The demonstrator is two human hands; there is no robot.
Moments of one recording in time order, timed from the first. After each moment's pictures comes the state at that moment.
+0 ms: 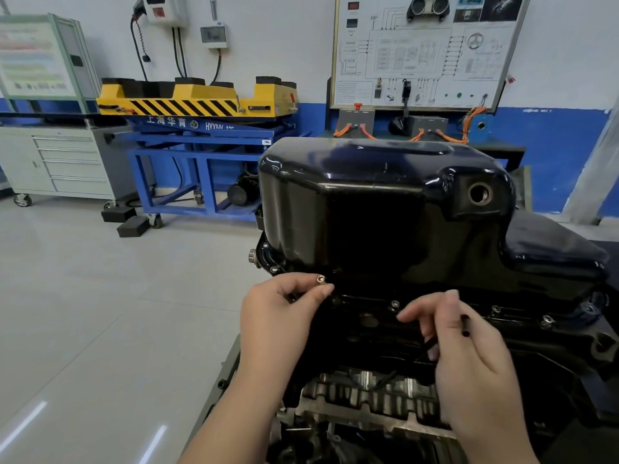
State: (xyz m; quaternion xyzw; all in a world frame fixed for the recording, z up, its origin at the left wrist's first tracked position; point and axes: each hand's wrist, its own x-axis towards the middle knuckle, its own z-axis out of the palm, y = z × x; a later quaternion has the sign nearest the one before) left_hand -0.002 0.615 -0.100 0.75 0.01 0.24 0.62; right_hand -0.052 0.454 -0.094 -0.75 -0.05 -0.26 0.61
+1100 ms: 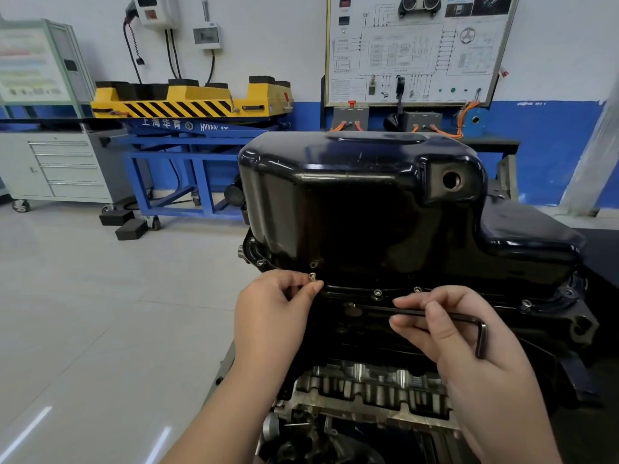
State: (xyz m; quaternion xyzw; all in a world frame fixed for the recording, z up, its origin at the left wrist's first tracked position) left_hand 0.000 0.604 -0.106 0.82 0.02 0.27 0.50; right_hand -0.064 0.429 -0.102 -0.66 -0.10 -0.22 0.72
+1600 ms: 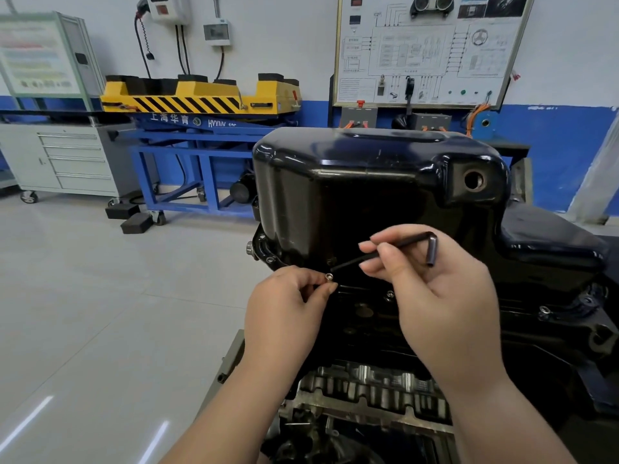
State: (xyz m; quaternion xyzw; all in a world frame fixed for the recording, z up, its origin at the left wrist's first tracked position) left_hand 0.001 0.606 -0.106 0.86 -0.04 0.32 0.41; right_hand -0.033 0.466 -0.062 -0.72 -0.20 -0.34 0.57
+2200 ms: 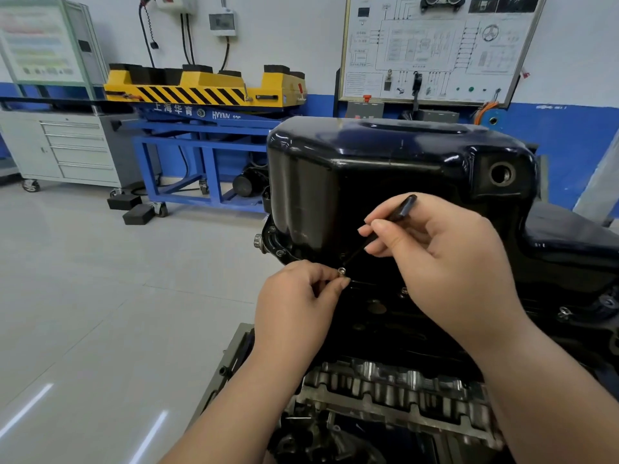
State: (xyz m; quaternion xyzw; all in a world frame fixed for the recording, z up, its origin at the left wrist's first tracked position) left_hand 0.005 0.609 -0.109 0.85 -0.06 0.31 0.42; right_hand -0.013 0.467 -0.039 -0.79 -0.26 -0.31 0.47
